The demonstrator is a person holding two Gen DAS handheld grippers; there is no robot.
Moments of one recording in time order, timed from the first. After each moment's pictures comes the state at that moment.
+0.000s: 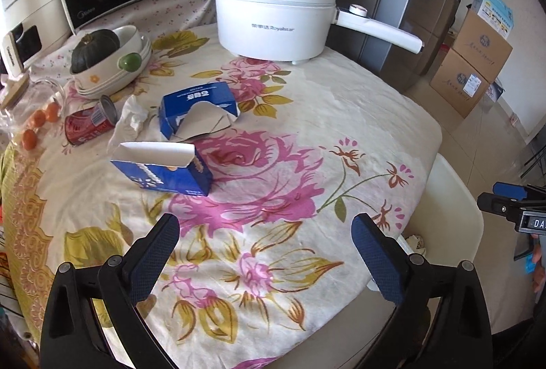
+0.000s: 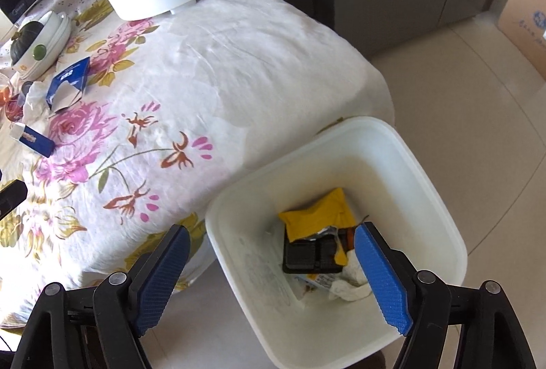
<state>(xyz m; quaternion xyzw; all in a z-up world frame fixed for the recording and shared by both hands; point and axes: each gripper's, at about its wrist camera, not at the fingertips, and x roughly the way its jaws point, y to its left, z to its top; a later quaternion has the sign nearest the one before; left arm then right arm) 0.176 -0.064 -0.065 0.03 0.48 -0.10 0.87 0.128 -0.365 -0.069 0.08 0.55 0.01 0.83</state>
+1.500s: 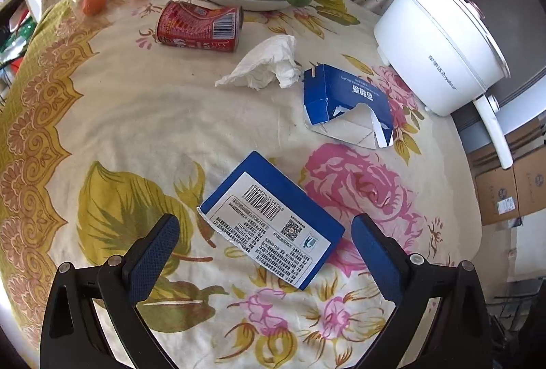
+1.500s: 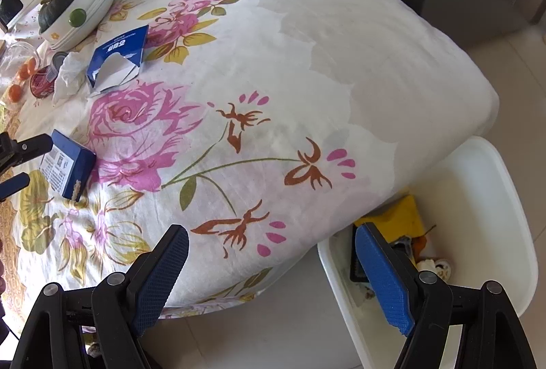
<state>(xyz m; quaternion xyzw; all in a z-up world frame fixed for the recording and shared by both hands) 0.231 0.041 -0.112 -0.19 0.55 0.07 0.81 0.167 -0.275 -0.088 0.06 0.58 0.06 0.81</state>
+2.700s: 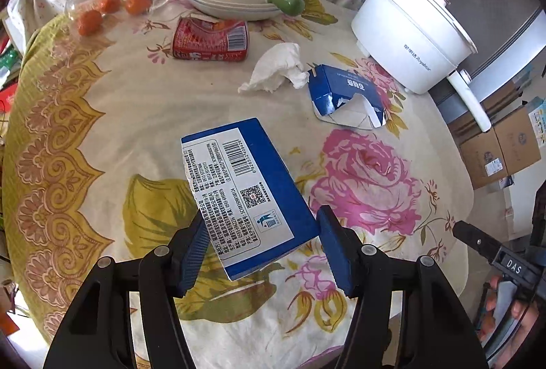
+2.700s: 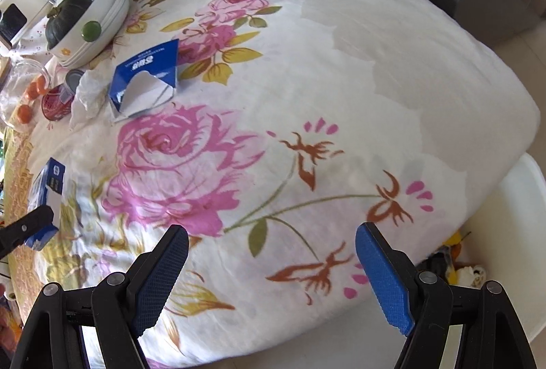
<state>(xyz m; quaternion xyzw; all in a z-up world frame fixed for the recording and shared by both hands) 0.198 0.099 -0.086 -0.14 0.54 -0.02 0.83 0.202 -0.223 -0.088 0.10 0.57 0.07 0.81</state>
